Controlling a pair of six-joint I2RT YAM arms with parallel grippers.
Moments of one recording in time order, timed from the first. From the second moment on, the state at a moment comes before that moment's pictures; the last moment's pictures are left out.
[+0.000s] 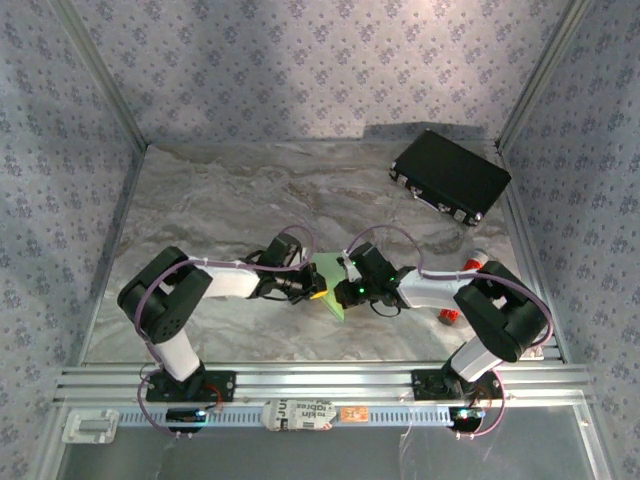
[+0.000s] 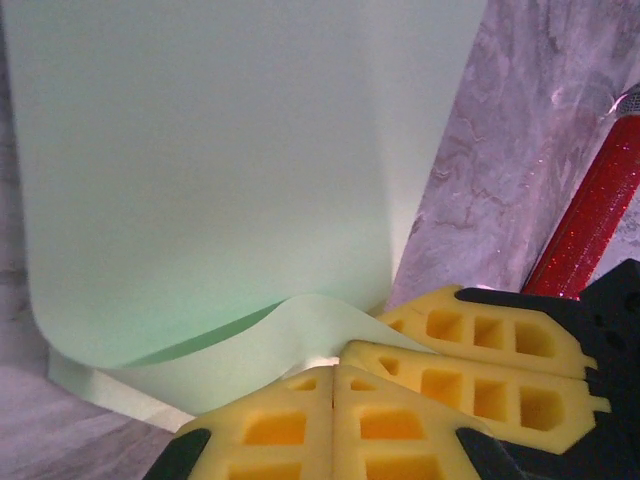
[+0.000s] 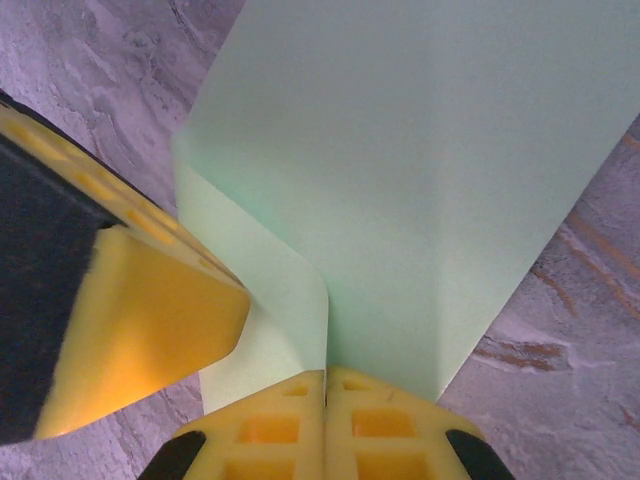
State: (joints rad) left arm -0.74 1.71 0.71 0.15 0.53 -1.10; right arm 0.74 1.56 0.62 0.00 -0.26 0.43
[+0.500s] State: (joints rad) left arm -0.74 1.75 0.70 0.16 0.53 -1.07; right arm 0.74 1.56 0.62 0.00 -0.26 0.43
